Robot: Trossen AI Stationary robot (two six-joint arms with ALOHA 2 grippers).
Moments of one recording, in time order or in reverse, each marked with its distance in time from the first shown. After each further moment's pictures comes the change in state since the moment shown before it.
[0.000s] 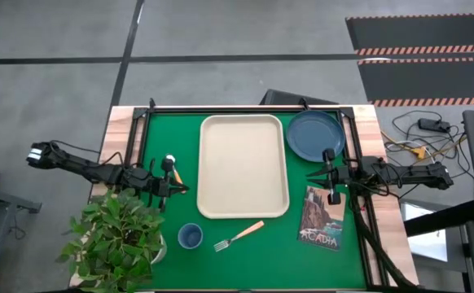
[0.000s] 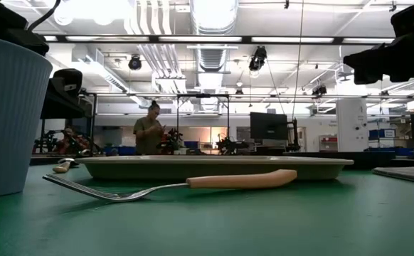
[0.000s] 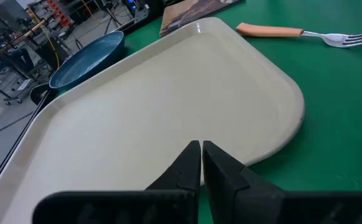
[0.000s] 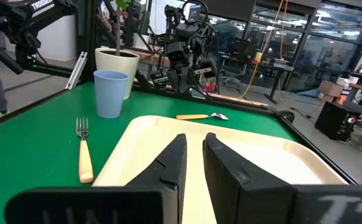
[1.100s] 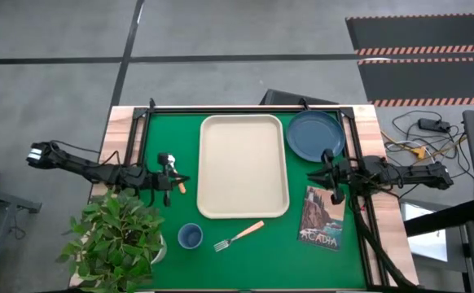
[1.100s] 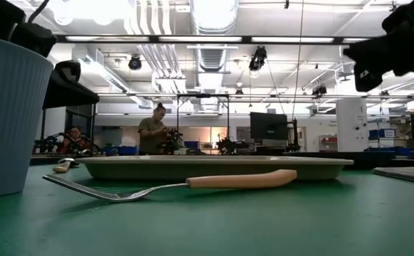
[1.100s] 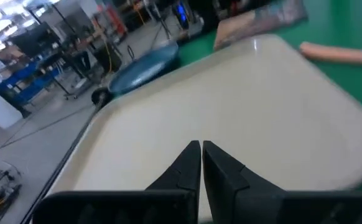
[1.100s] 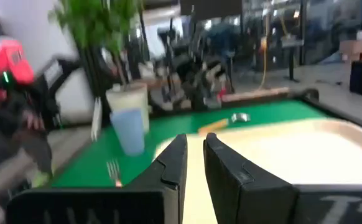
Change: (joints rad) left arm 0.001 0.000 0.000 0.145 -0.172 -0.004; right arm 0.000 0.001 0.000 0.103 0.004 0.359
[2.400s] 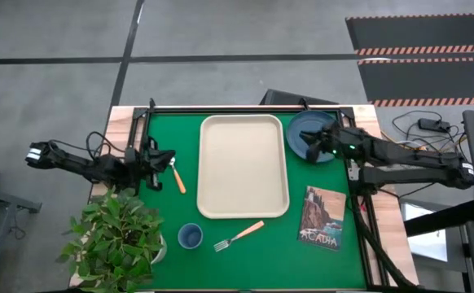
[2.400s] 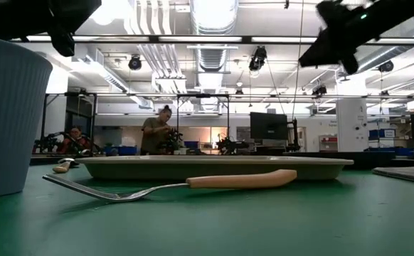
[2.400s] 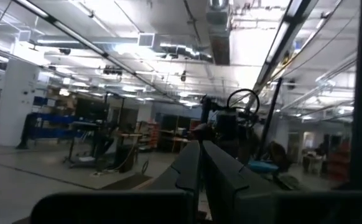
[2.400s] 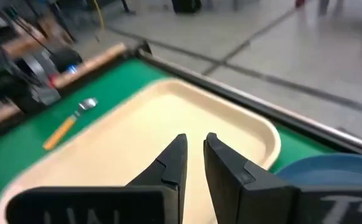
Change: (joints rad) left arm 0.022 0.043 0.067 0.705 -0.086 -0.293; right arm -0.285 0.765 0.589 -0.341 0.353 0.217
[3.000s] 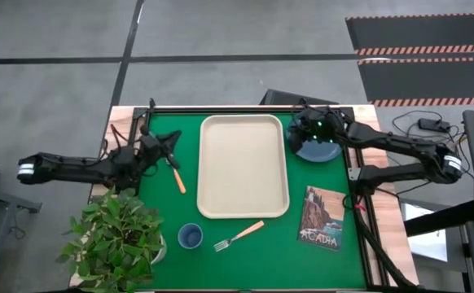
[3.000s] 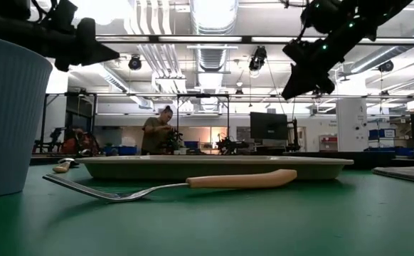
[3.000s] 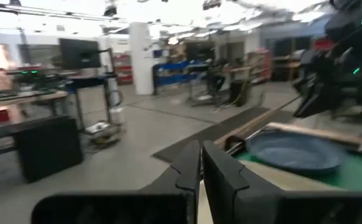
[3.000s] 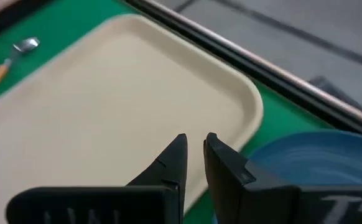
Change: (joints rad) left arm 0.295 0.010 0.095 -0.394 -0.198 0.061; right arm -0.267 0.306 0.169 -0.097 -0.253 -0.118
